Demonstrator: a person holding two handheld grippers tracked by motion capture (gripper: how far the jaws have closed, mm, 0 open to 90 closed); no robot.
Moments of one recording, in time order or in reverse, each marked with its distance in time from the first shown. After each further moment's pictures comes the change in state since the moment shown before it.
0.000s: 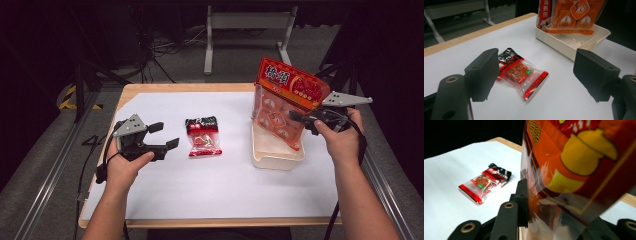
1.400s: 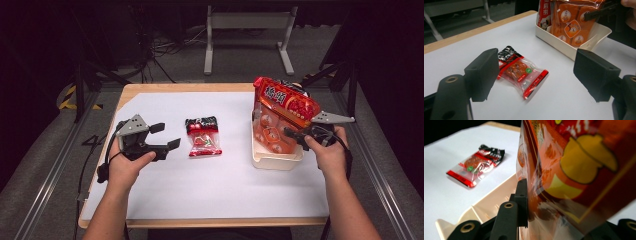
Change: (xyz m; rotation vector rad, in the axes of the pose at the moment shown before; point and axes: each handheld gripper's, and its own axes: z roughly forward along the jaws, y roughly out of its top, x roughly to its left) left arm 0.001 -0.001 0.006 0.018 -0.005 0.000; right arm -0.004 -0.067 0.029 0.046 -0.012 0.154
